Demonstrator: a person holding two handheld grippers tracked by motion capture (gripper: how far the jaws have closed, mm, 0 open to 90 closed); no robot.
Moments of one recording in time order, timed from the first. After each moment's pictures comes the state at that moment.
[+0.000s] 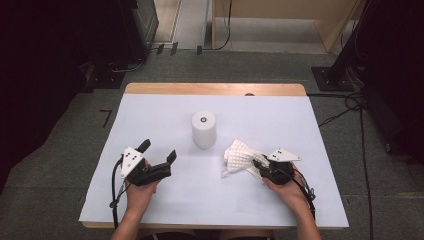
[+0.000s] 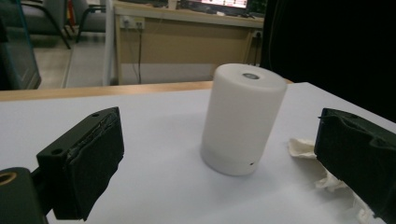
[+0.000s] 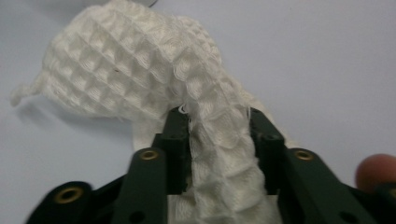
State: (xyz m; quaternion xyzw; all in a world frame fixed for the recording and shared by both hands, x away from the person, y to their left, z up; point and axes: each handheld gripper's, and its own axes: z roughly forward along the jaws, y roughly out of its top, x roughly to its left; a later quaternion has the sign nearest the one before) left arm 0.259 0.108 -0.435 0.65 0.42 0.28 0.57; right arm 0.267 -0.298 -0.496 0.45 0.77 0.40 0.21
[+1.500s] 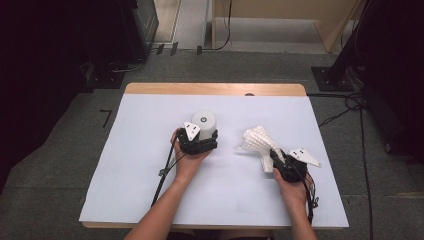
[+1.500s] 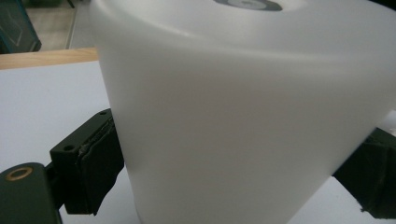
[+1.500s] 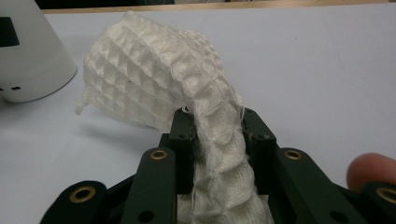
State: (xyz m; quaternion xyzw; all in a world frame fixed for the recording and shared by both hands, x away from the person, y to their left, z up) left arm 0.362 -0.013 -0.485 0.69 0.46 0.27 0.48; right arm 0.261 -0.324 -0.493 0.58 0.63 0.44 0.28
